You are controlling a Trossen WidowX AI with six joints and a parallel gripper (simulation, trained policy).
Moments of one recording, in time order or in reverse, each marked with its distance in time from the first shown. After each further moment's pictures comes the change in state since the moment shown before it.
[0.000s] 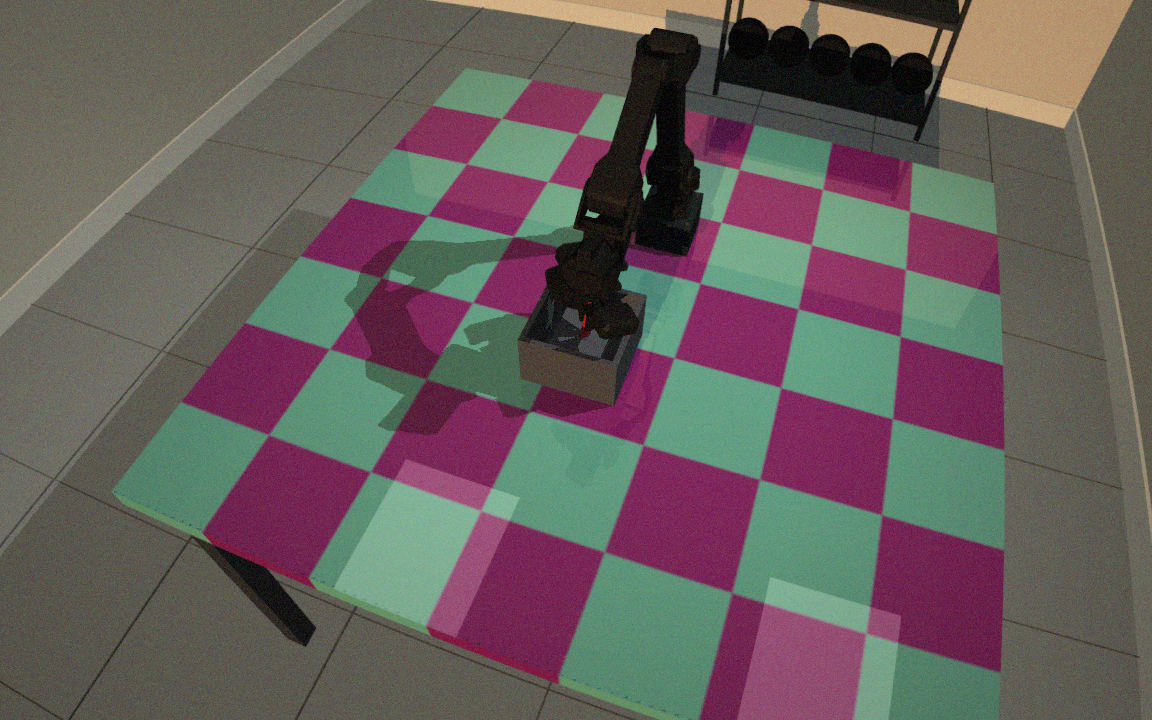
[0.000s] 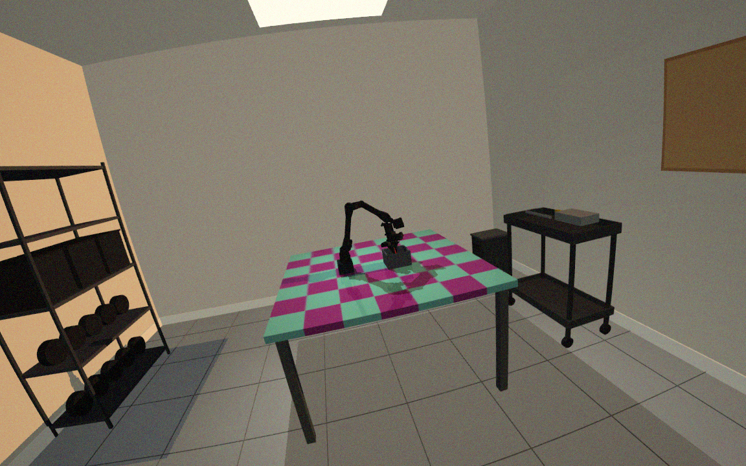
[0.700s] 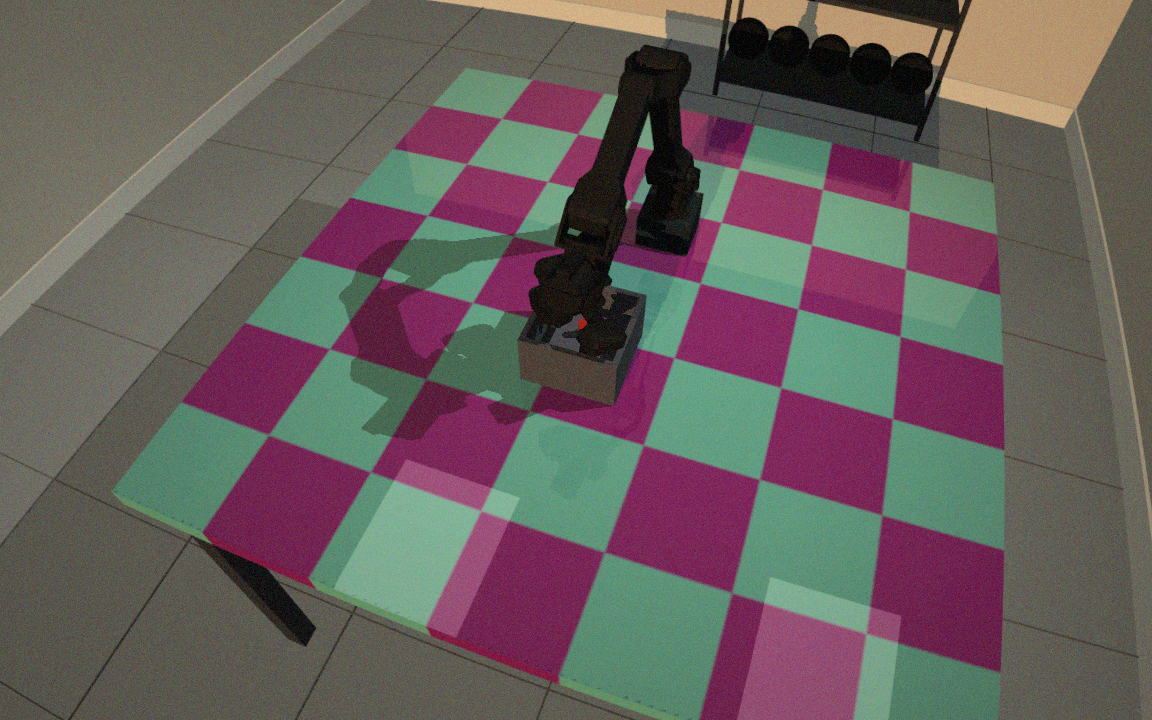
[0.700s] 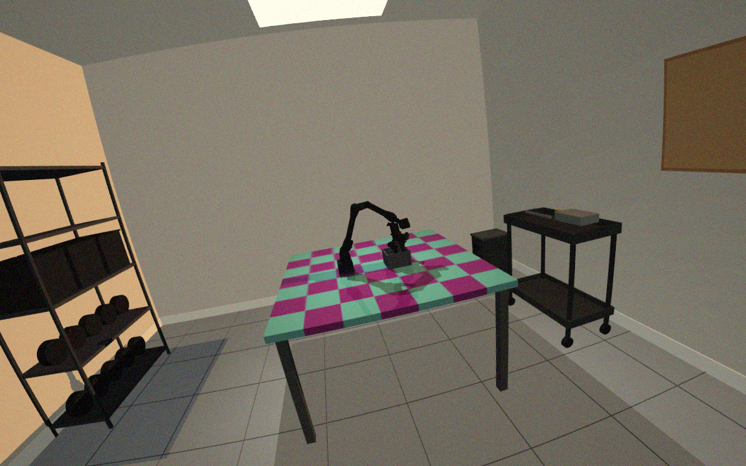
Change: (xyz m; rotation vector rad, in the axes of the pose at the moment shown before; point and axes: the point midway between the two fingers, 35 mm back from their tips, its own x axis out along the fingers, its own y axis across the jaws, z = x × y) arm 0.009 0.014 0.033 -0.115 0.003 -0.035
